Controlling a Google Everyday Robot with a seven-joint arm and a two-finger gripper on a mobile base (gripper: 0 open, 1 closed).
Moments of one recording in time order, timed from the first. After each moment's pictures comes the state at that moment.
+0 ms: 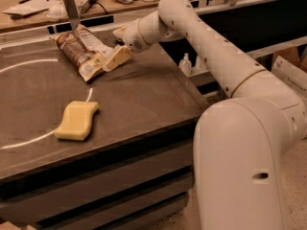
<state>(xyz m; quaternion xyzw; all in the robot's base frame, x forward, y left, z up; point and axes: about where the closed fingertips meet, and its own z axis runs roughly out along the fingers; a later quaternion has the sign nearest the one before) 0.768 0.130 0.880 -0.61 0.61 0.24 0.44</state>
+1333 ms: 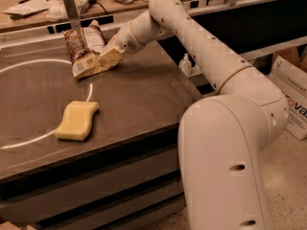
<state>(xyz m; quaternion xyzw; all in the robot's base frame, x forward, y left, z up) 0.758 0.152 0.867 -0.63 0.61 0.26 0.39</state>
